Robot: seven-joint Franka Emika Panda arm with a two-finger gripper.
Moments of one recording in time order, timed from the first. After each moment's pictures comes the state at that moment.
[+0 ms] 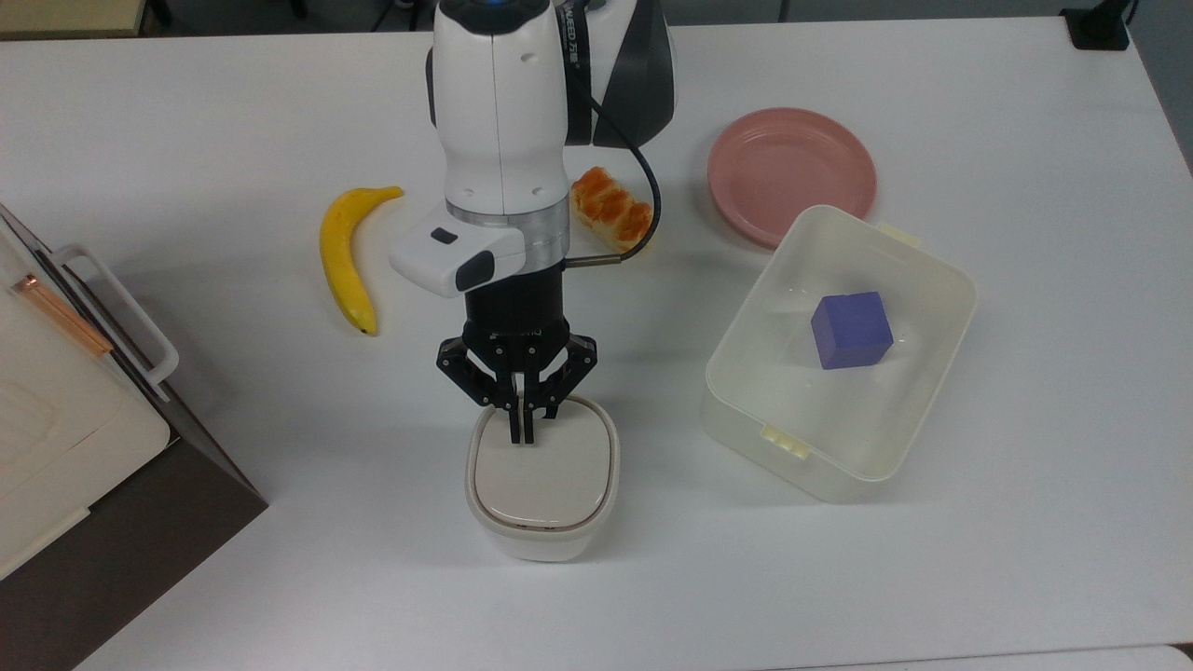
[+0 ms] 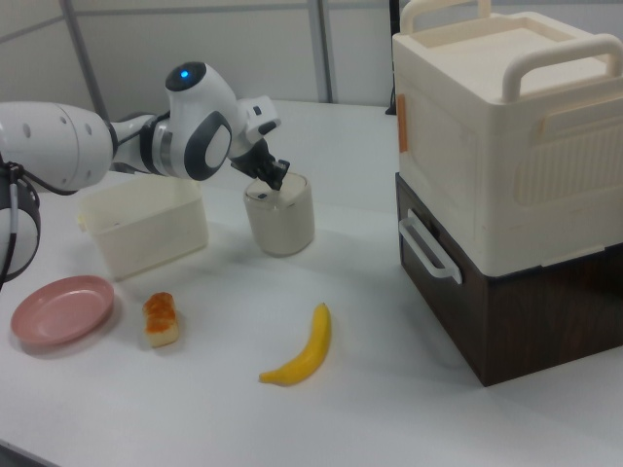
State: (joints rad) arm 0.08 0.53 -0.05 -1.49 0.02 2.59 0.02
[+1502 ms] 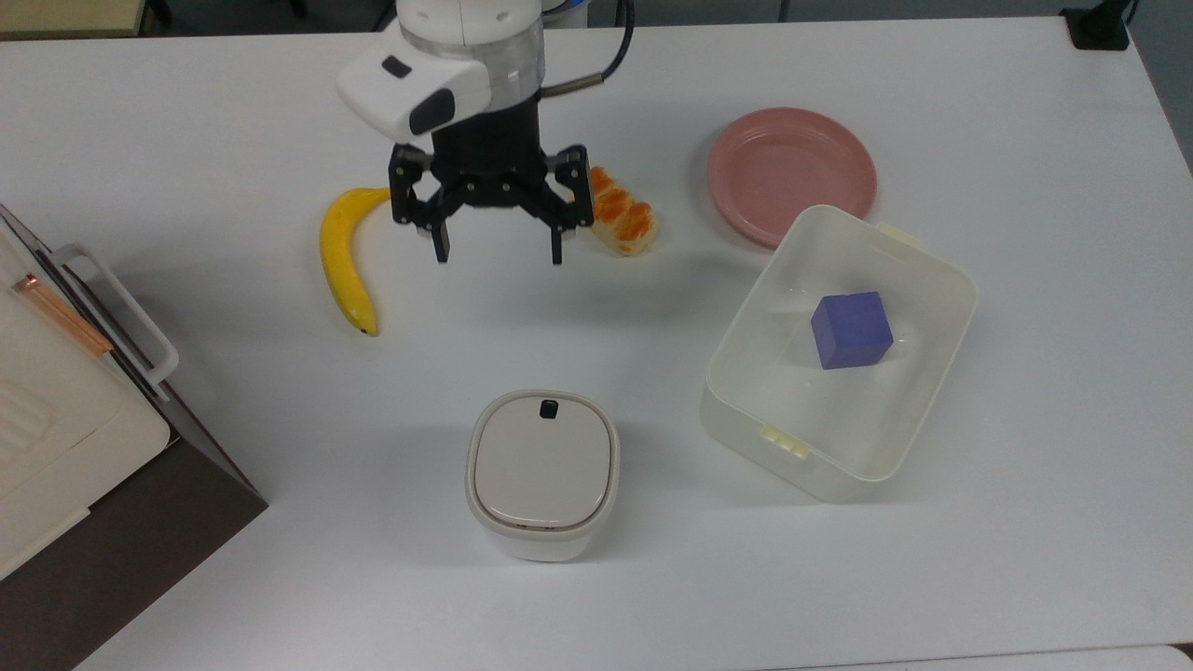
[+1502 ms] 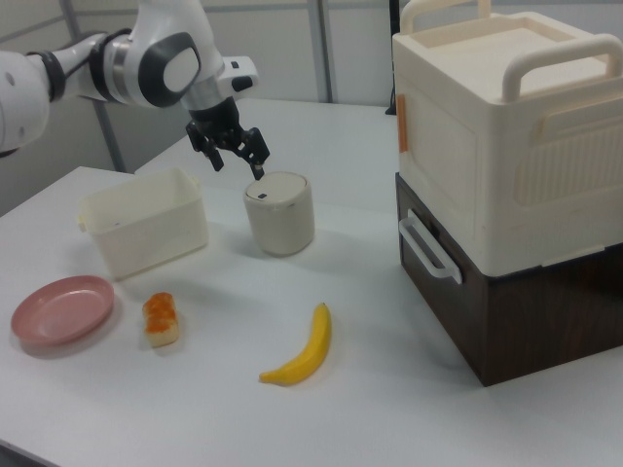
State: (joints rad) arm 0.07 0.29 -0.05 -1.48 0.02 2.03 0.04
